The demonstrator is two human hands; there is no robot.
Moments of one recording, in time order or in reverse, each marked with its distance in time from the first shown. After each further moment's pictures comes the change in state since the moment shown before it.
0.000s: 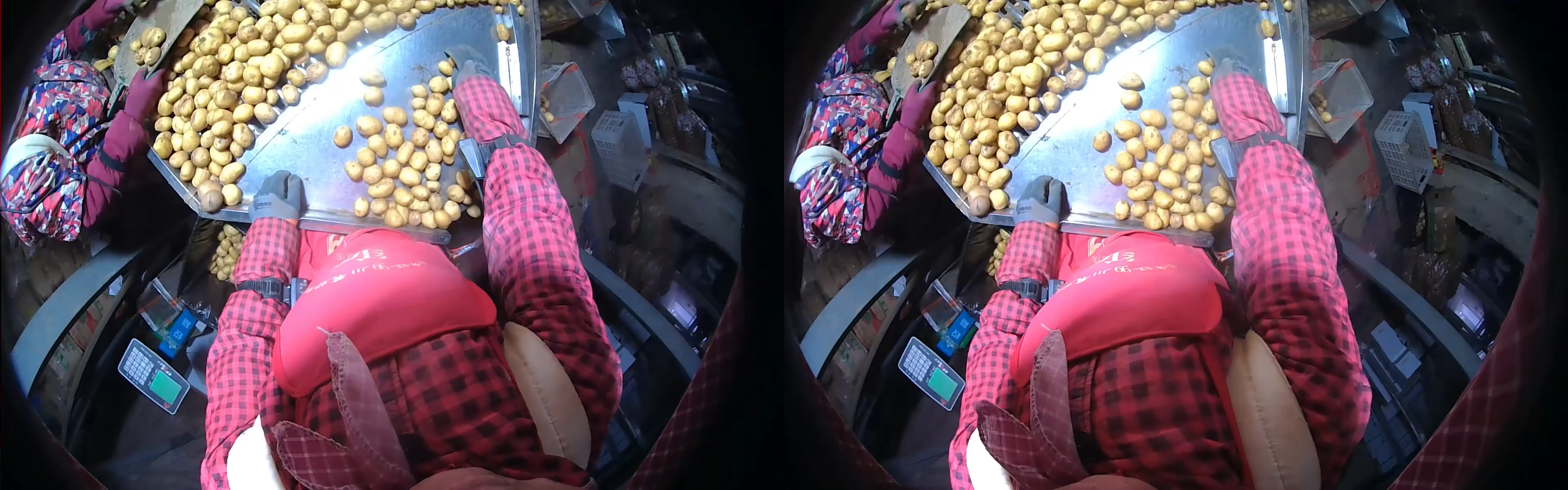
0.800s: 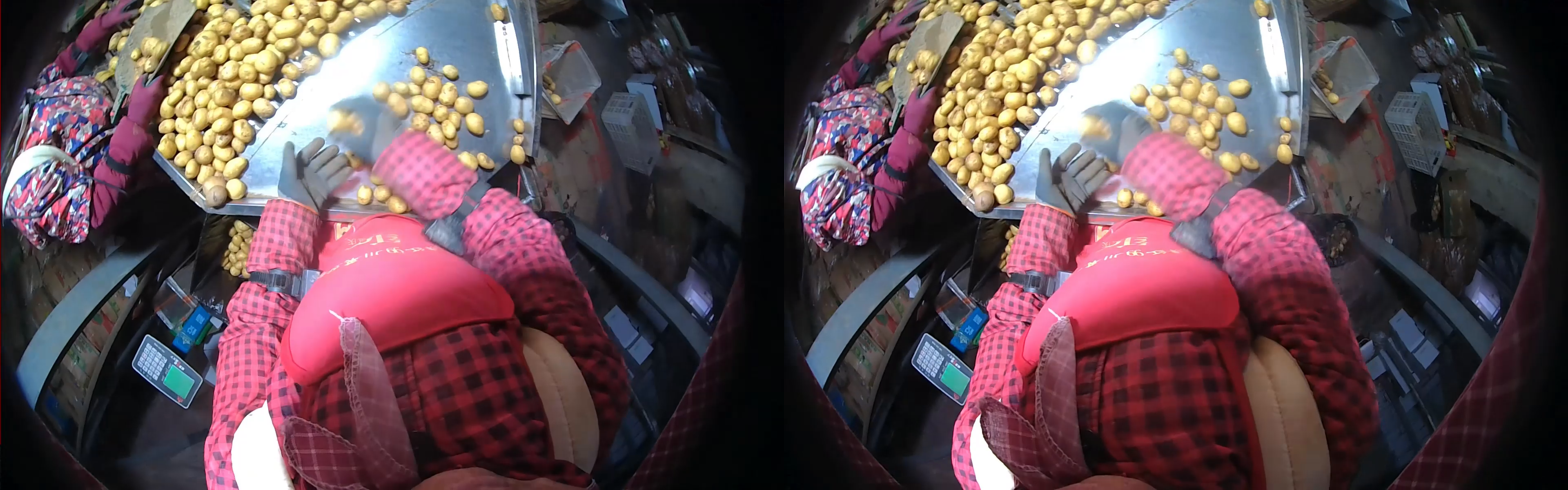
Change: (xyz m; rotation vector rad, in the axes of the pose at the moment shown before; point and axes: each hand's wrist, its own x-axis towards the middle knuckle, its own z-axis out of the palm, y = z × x) left_hand 0.000 0.055 0.011 -1.961 -0.449 -0.420; right_hand -0.081 -0.225 -0.029 0.841 -0.326 0.156
